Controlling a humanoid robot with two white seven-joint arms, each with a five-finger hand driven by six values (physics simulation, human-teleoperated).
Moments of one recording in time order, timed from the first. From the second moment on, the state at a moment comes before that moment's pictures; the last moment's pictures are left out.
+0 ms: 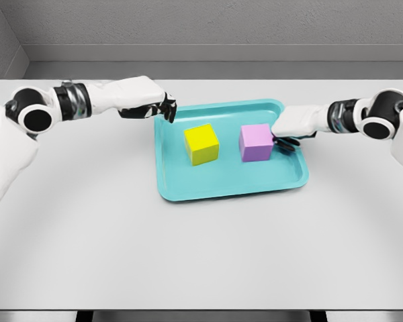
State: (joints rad) left arm -0.82 0.42 -0.59 -1.14 -0.43 -0.61 -0.61; right arm -0.94 -0.60 0.92 -1.13 0.66 -0.61 0.61
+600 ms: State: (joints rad) left arm -0.81 0.35 -0.60 -0.97 -0.47 -0.61 -0.61; right arm -0.97 -0.52 0.95 -1.13 0.65 -0.61 0.61
